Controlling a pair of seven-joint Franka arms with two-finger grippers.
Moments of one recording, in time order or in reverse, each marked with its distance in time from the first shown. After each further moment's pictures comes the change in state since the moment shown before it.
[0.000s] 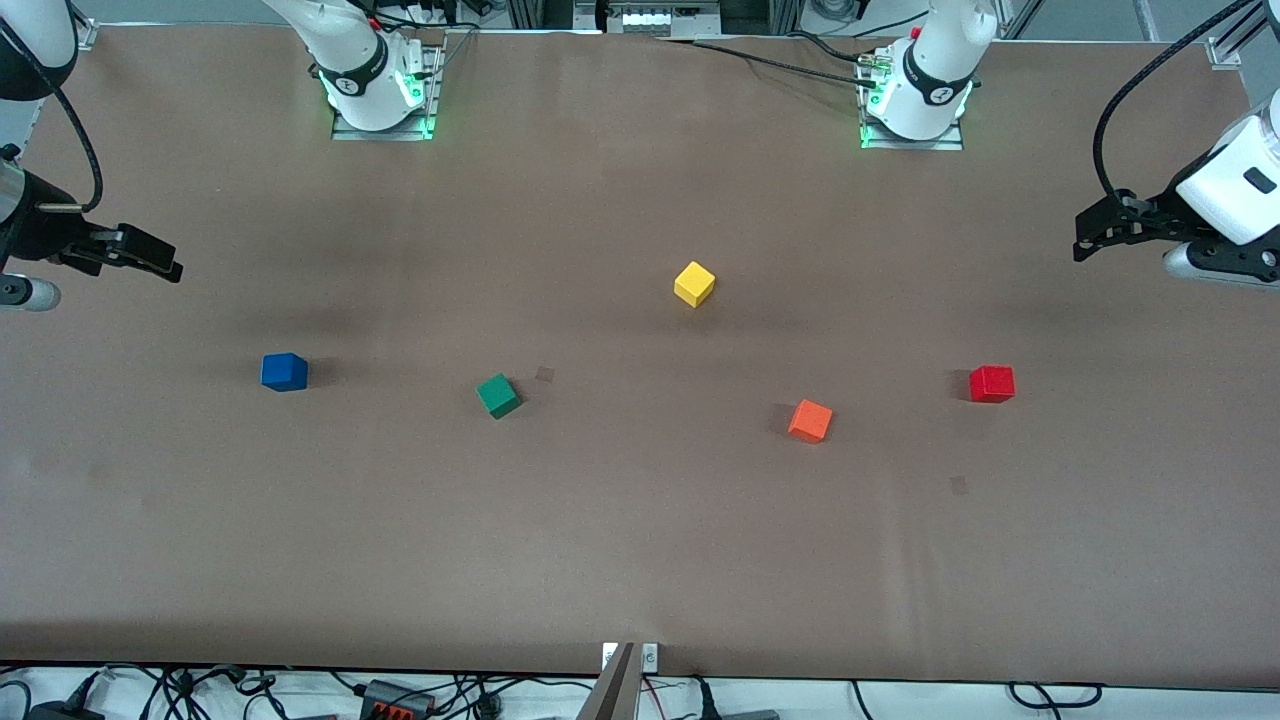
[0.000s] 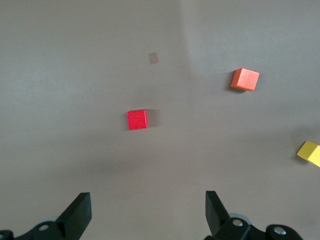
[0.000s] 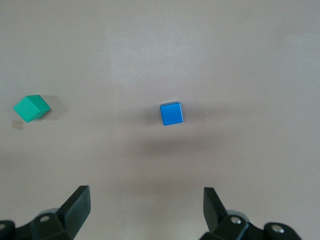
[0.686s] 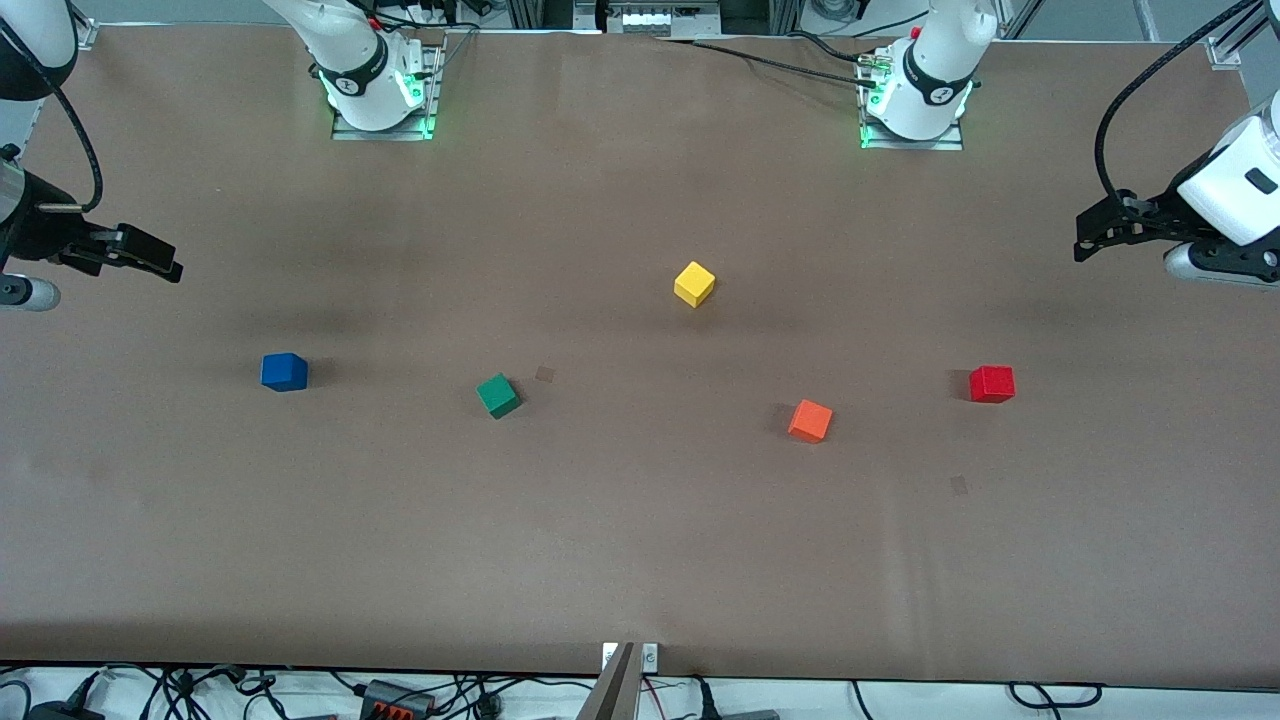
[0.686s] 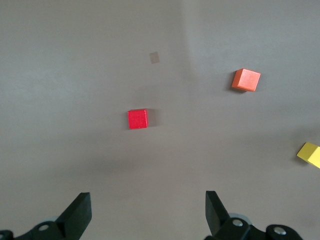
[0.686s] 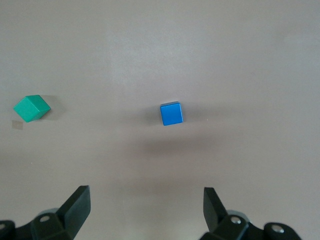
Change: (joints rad) left arm 0.002 0.002 0.004 0.000 0.000 -0.002 -0.011; right arm 0.000 0.000 0.000 0.000 0.000 0.000 -0.001
